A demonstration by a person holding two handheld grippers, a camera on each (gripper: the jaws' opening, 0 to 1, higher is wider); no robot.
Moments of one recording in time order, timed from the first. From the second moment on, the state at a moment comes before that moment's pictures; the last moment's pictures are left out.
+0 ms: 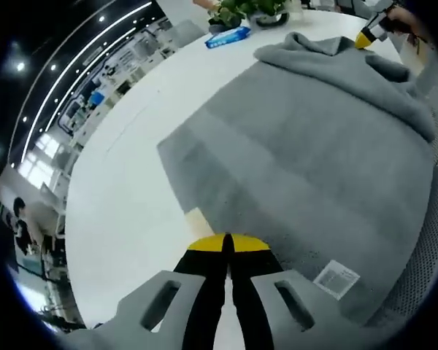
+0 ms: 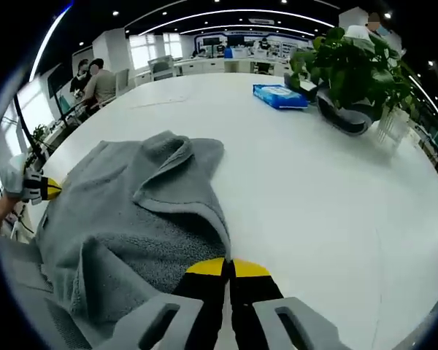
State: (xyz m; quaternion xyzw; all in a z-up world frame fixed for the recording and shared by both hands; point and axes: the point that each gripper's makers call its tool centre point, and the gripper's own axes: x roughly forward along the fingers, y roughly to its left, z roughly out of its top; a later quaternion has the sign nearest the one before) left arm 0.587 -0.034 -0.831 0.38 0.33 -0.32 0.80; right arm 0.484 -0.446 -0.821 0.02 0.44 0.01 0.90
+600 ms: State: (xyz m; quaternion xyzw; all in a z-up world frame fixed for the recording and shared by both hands) left arm 0.600 0.031 -0.829 0.40 0.35 -0.27 0.80; right arm 0.481 -0.440 -0.827 0.02 0.44 0.01 0.90
